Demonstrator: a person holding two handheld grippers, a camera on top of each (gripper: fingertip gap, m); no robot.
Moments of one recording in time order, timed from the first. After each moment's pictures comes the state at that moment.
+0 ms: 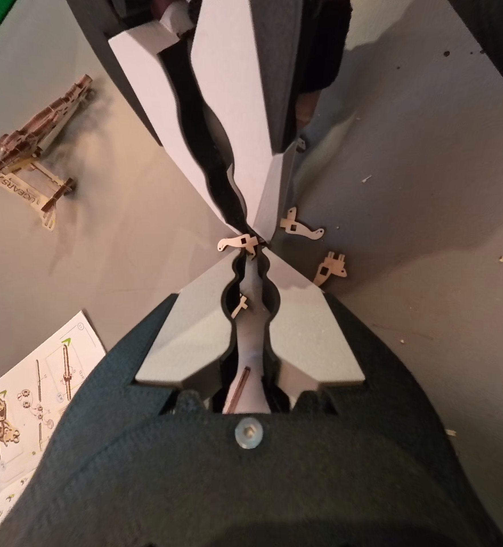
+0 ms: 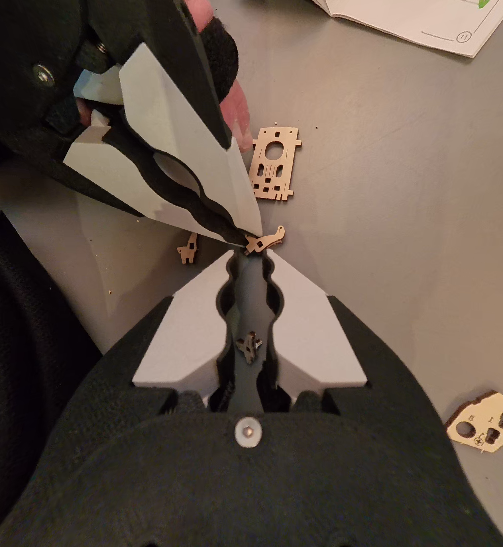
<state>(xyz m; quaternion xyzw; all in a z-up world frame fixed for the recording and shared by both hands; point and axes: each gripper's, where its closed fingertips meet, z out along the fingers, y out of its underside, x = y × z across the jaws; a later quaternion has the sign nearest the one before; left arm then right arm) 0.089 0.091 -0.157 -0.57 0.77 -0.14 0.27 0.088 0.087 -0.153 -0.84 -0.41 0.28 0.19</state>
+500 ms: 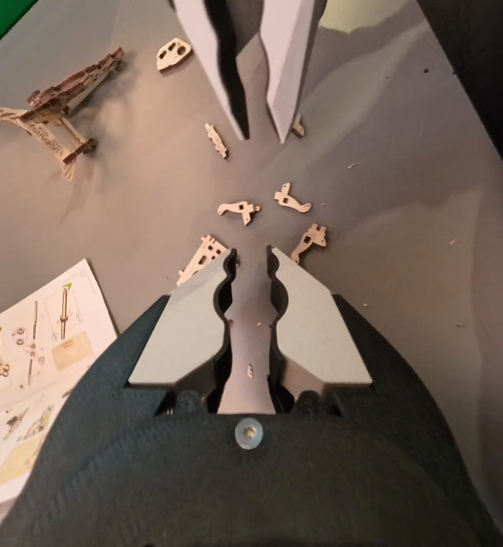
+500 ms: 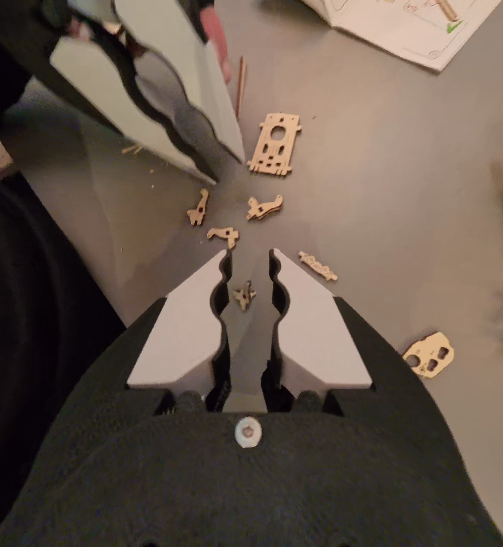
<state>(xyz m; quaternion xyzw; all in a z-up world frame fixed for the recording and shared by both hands) 0.061 0.087 -0.138 -0.61 0.73 -0.16 0.28 0.119 0.080 -0.128 -0.83 -0.44 0.28 0.21</state>
